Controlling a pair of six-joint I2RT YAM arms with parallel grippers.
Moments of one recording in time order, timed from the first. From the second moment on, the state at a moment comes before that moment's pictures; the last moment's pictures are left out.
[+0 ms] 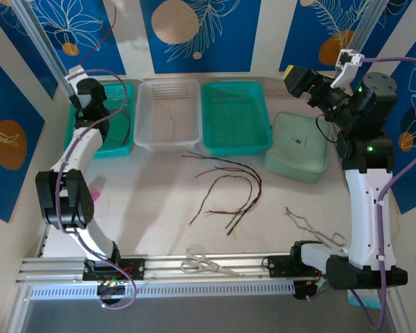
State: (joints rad) left arm 0.03 1.71 1.37 0.19 -0.57 -0.16; right arm -0.01 1.16 1.65 -0.52 -0.47 0.52
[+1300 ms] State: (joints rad) left arm 0.17 2.01 1.49 -0.33 -0.24 -0.45; right arm -0.01 1.16 1.61 -0.54 -0.47 0.52
